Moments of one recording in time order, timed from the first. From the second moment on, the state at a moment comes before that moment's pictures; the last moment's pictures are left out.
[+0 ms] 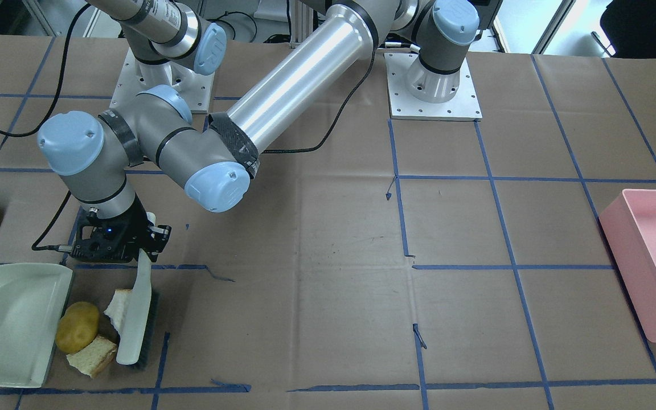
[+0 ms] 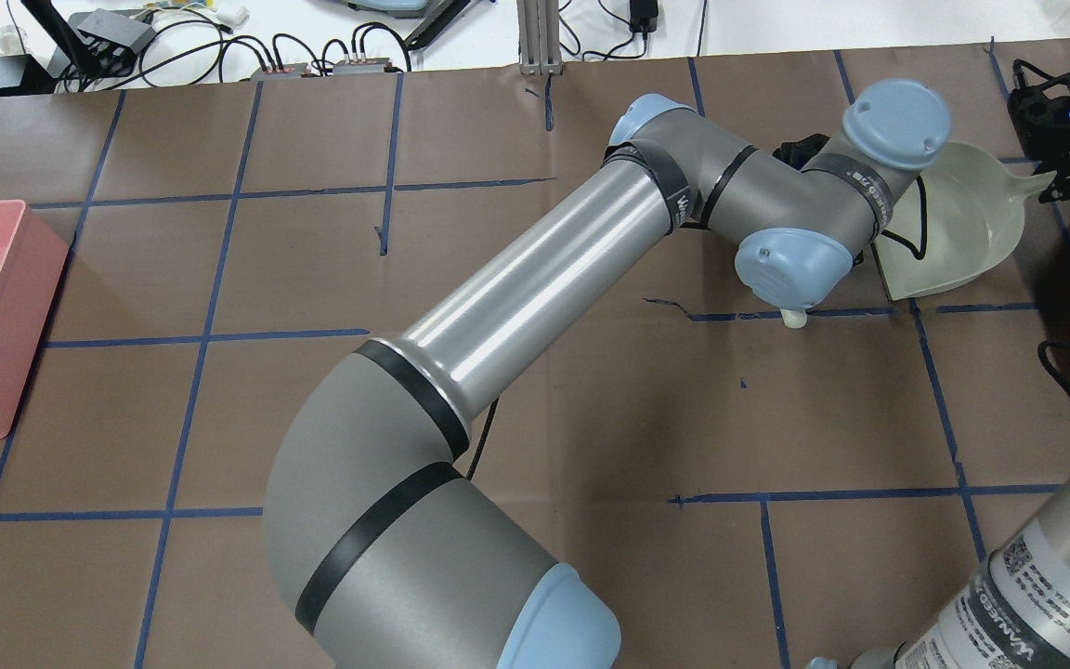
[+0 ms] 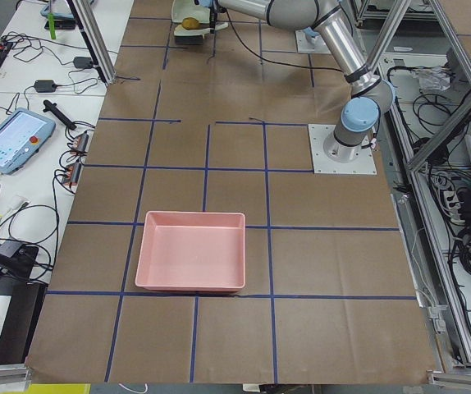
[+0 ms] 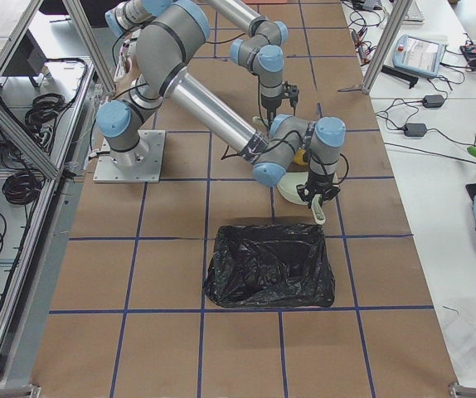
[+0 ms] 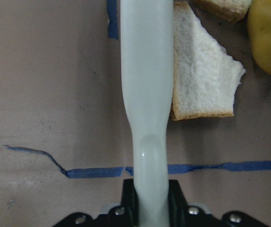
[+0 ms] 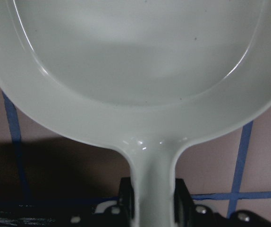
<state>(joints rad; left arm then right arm) -2.31 -2.57 -0.74 -1.31 1.64 -0.73 1.06 -0.97 1.43 -2.19 -1.70 -2.09</state>
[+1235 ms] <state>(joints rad) -2.35 -2.69 -0.59 -1.09 1.25 -0.97 1.06 -0.96 1.43 -2.19 -1.70 -2.09</state>
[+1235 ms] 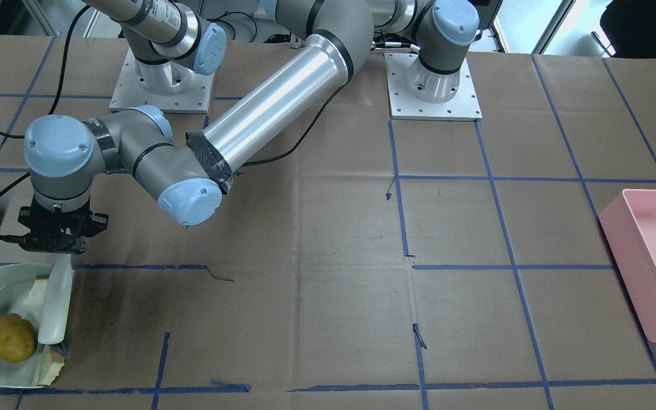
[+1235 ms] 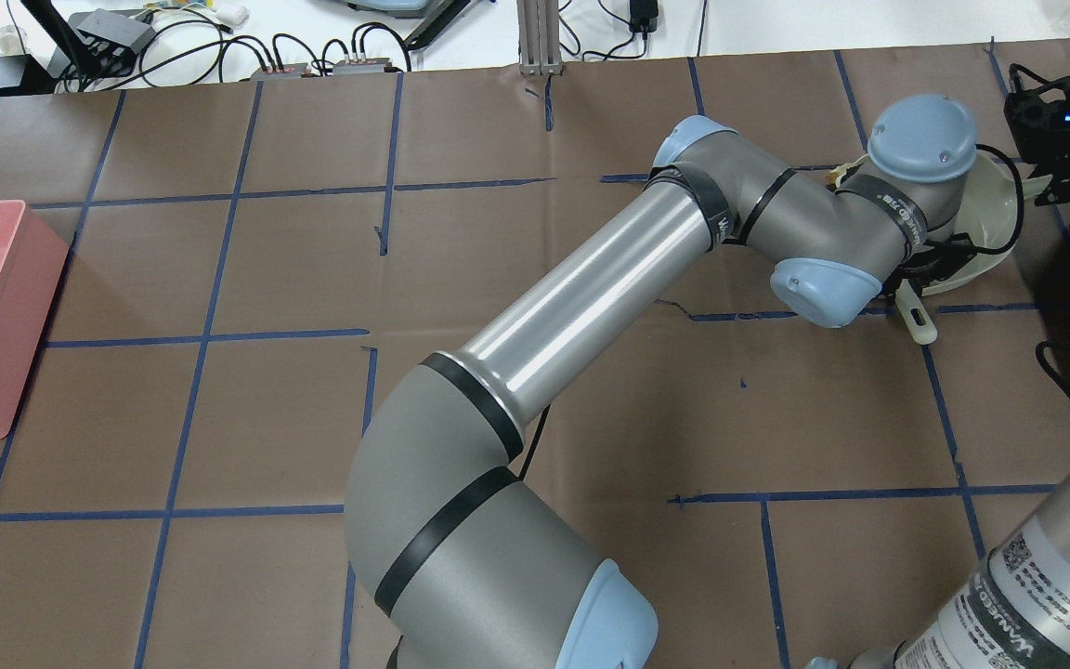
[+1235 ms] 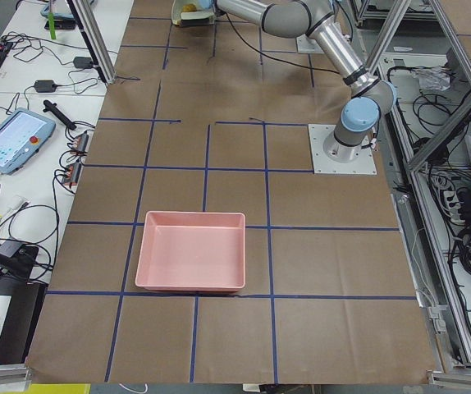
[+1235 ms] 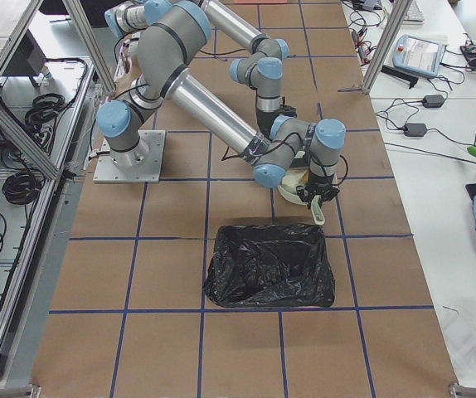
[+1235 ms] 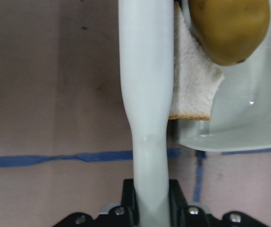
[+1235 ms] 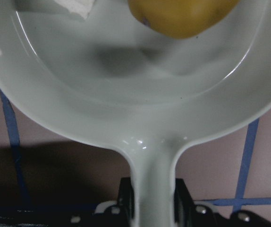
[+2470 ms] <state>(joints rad) -2.35 -2.68 -0.57 -1.02 1.07 -1.18 1.06 -0.96 1.43 -2.19 -1.69 -2.09</state>
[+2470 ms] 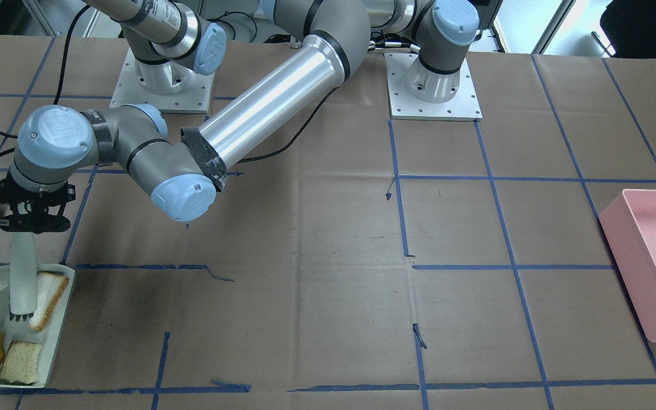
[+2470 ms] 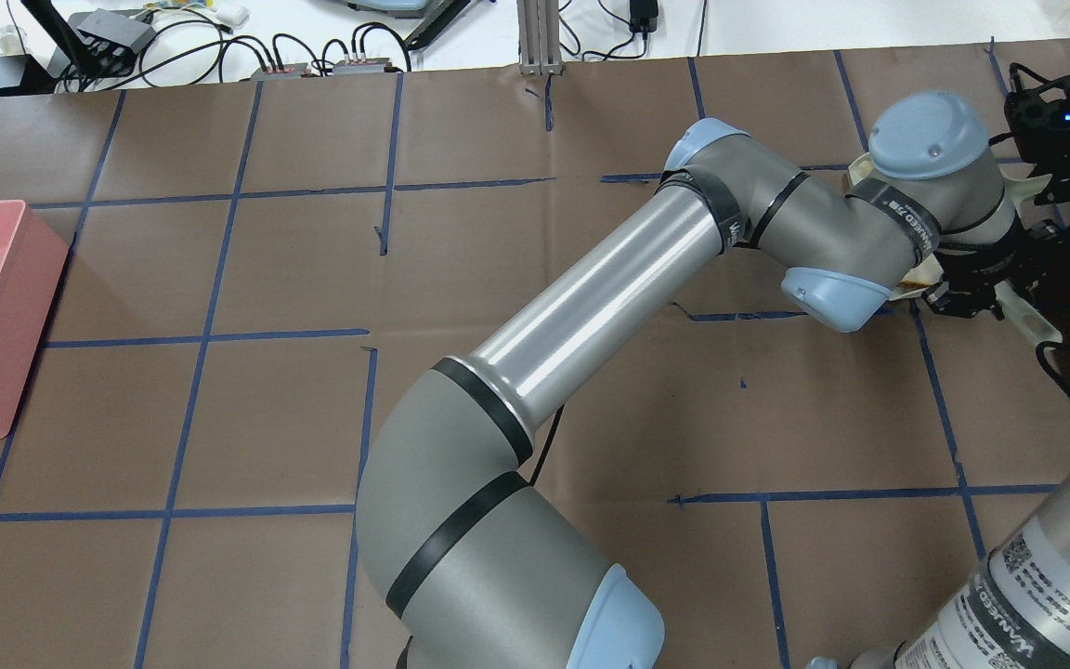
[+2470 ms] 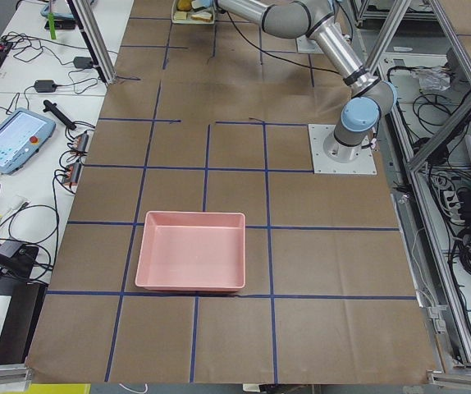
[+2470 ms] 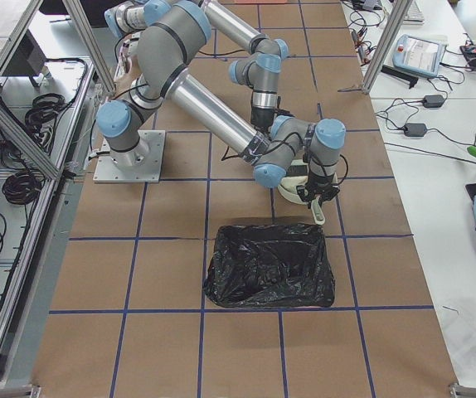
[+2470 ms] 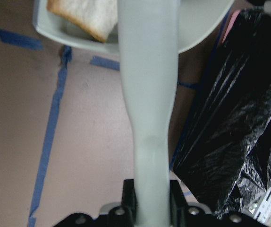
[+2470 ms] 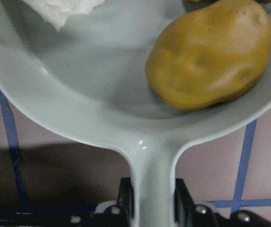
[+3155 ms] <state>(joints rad) -2.35 -2.46 -0.89 -1.06 1.26 -1.16 1.06 -0.96 1.43 -2.19 -1.67 -2.09</state>
